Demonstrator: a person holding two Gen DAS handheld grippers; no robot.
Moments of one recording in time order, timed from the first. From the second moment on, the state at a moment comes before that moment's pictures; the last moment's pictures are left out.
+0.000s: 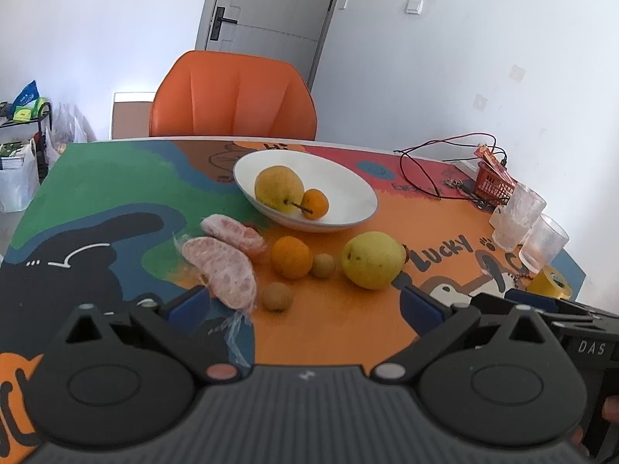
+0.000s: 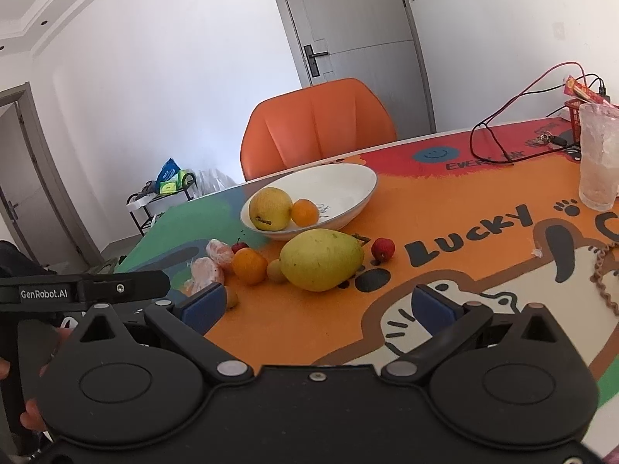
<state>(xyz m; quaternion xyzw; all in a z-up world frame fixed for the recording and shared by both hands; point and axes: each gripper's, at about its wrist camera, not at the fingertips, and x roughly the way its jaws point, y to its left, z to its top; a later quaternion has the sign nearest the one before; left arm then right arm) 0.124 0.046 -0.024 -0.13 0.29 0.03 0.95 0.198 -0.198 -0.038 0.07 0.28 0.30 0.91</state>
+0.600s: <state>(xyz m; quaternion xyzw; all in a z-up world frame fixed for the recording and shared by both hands) 0.129 0.050 -0.030 -0.15 0.29 0.02 0.94 0.202 -0.196 -0.037 0.07 0.27 0.30 0.91</state>
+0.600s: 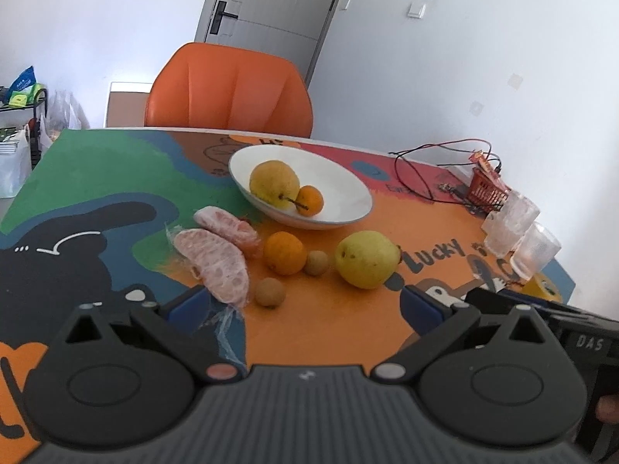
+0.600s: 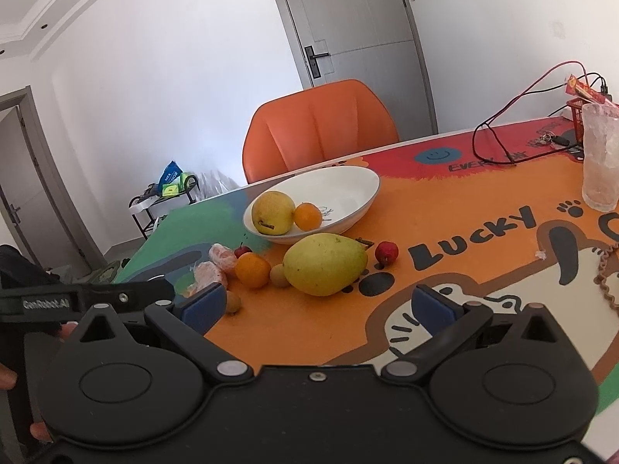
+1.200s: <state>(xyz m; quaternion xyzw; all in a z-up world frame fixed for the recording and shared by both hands) 0.165 0.039 -0.050 -0.11 0.32 0.05 0.94 0.234 -0.191 -0.050 0.08 0.29 0.30 0.91</state>
